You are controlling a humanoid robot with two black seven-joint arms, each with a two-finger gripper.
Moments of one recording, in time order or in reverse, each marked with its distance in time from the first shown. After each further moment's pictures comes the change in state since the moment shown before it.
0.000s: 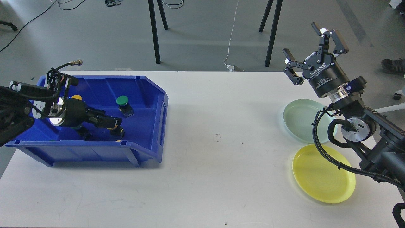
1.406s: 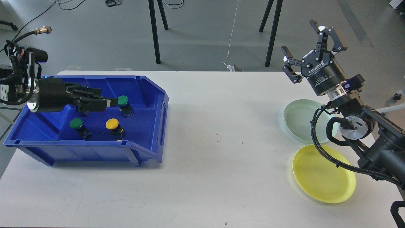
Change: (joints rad) left arm -0.032 0.252 -0.109 -0.356 -0.052 0.000 0.000; right arm 0.015 0.009 -0.002 -0.004 -0.002 0.000 0.000
